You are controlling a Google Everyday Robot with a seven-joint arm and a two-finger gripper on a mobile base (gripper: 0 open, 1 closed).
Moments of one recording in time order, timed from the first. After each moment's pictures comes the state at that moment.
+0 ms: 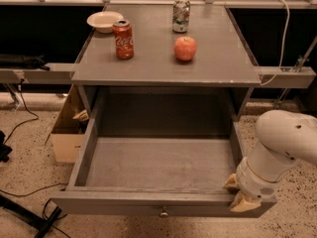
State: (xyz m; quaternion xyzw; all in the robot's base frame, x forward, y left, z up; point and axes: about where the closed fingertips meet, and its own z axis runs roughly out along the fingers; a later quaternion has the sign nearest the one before) arm 0.351 -0.204 0.636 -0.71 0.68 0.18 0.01
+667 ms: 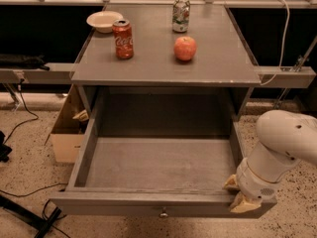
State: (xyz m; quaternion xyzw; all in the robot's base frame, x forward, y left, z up) arm 0.347 -0.203 0.636 -0.71 0.68 0.18 0.00
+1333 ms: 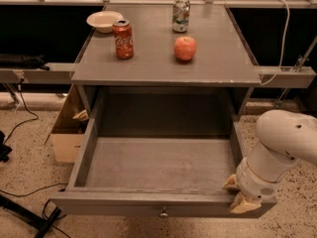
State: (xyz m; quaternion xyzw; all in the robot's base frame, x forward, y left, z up) arm 0.347 -0.203 0.636 -0.71 0.68 0.18 0.00
